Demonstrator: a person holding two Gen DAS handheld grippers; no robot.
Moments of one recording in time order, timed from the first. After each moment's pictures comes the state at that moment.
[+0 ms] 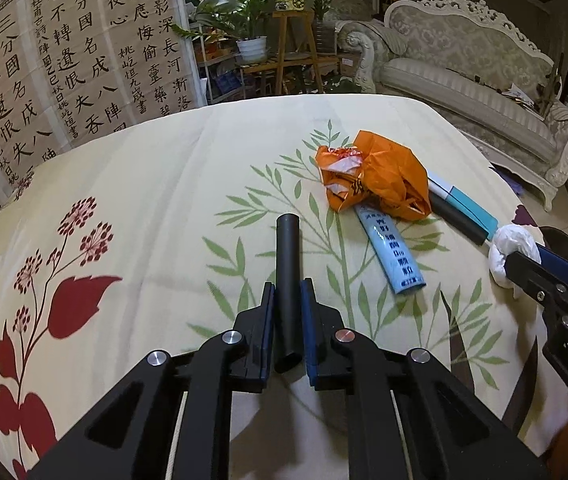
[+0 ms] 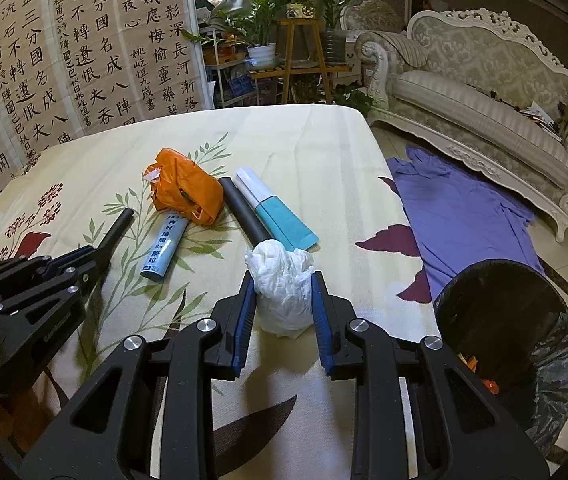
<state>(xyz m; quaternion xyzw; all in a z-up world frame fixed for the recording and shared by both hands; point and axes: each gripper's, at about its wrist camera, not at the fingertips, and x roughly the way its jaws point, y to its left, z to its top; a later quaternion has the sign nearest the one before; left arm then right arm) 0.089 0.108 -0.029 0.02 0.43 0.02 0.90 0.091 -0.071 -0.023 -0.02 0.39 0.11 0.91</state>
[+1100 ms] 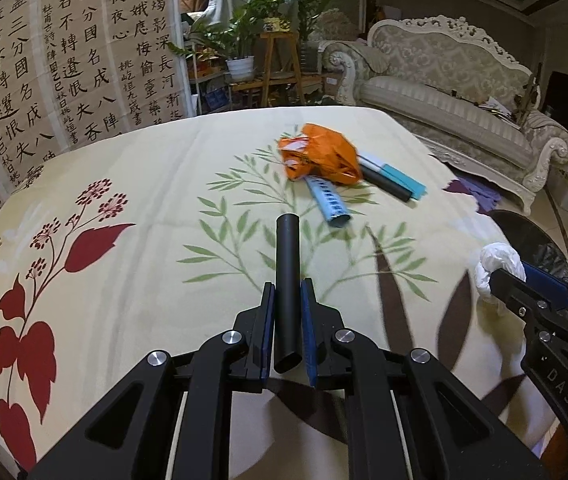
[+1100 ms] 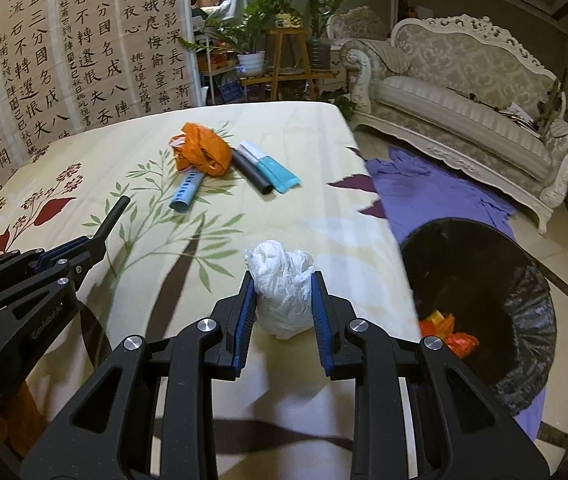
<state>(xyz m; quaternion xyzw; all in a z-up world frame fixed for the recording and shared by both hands) 0.014 0.085 -0.016 0.01 0.39 -0.01 0.92 0.004 -0.095 -0.011 -0.02 0.38 0.08 0.92</state>
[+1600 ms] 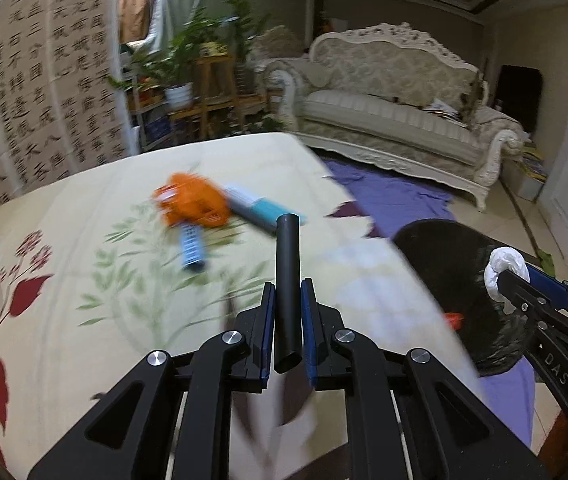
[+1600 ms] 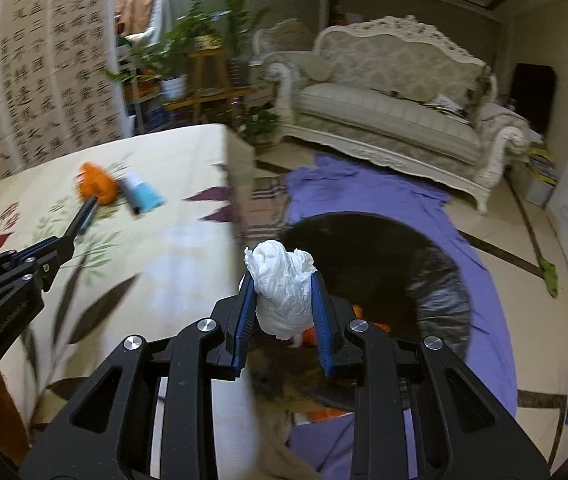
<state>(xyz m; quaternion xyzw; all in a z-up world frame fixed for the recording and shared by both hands) 0.019 -0.011 0.006 0.03 0.35 -0.11 0.93 -0.016 -0.201 0.006 0.00 0.34 -0.05 0.94</state>
